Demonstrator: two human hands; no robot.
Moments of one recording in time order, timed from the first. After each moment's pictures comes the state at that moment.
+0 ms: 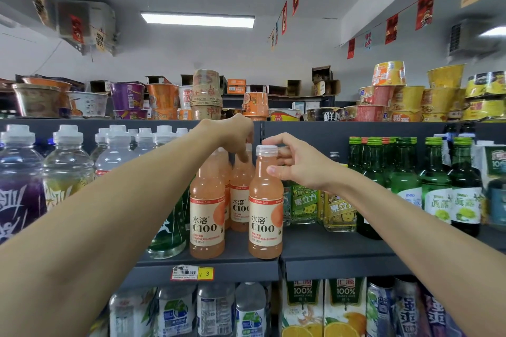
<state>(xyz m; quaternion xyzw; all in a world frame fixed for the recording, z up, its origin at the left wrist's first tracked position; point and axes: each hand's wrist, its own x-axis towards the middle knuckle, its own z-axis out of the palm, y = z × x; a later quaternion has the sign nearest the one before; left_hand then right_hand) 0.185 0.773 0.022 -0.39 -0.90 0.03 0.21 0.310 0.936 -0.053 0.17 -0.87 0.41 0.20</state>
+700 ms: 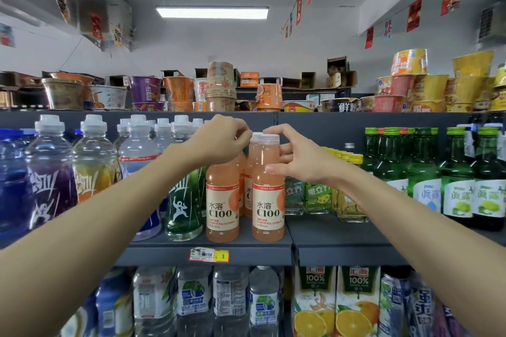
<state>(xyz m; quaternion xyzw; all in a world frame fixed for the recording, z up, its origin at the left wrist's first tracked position) 0.221 0.711 -0.030 -0.39 -0.84 -0.18 0.35 0.295 0.917 -0.062 0.18 -0.89 0.38 0.18</state>
